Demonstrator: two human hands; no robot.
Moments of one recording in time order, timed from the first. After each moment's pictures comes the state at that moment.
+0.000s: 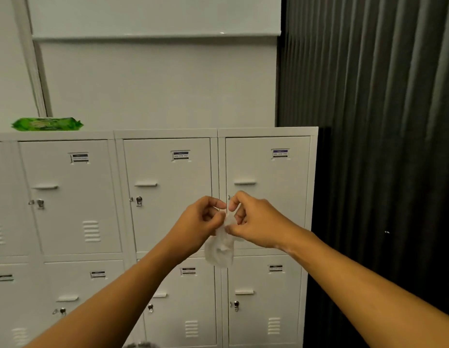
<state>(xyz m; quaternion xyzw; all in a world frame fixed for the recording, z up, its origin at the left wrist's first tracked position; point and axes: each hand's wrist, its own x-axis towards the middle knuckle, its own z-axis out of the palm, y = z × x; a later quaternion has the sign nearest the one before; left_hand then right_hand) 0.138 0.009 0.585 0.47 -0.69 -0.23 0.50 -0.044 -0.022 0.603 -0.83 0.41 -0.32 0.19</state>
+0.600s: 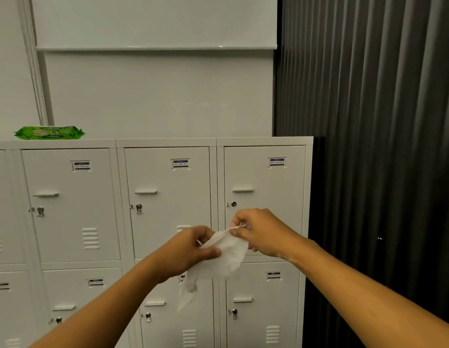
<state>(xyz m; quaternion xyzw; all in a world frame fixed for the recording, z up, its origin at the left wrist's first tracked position) 0.165 0.023 0.570 0.54 -0.72 -0.25 0.35 -0.052 -0.019 0.602 -0.83 0.43 -0.29 0.17</state>
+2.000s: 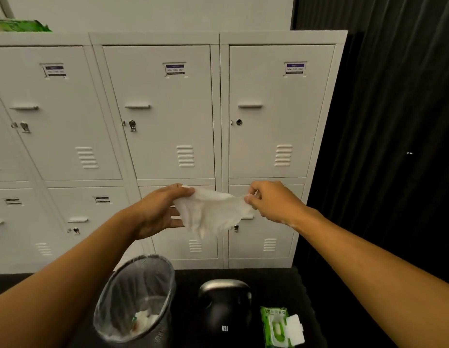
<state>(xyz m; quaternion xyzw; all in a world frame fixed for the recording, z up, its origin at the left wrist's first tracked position) 0.207 0.023 0.469 0.54 -0.43 -0.55 0.47 -0.060 -0.047 0.463 -0.80 0.53 -0.20 0.17</state>
